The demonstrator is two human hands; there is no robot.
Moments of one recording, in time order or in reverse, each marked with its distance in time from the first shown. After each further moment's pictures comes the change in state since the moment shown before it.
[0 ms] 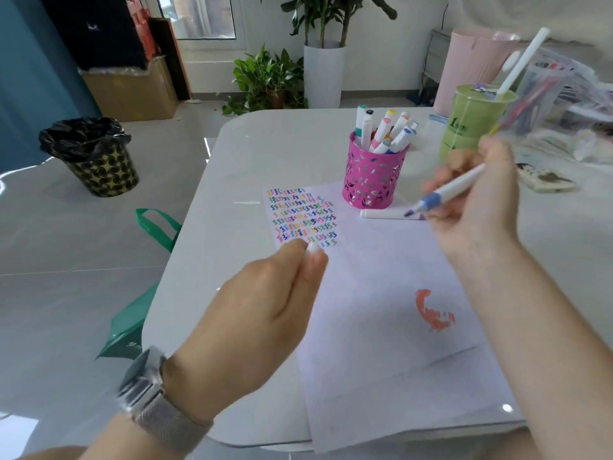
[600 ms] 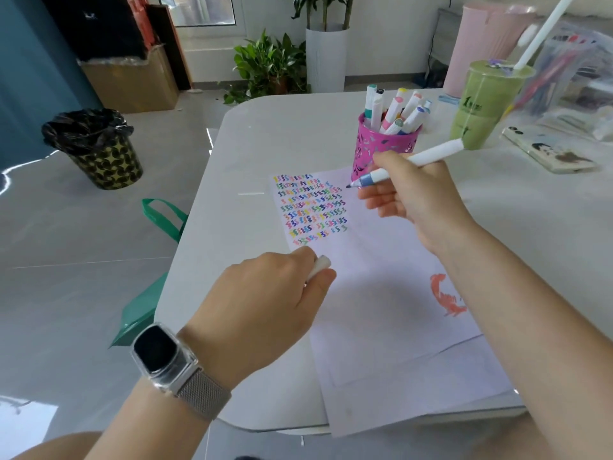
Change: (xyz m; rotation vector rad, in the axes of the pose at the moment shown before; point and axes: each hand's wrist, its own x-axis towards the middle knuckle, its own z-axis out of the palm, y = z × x) left_hand 0.004 -0.009 0.003 0.476 -0.179 -0.068; right_hand 0.006 0.045 0.015 -0.704 -0.222 -0.004
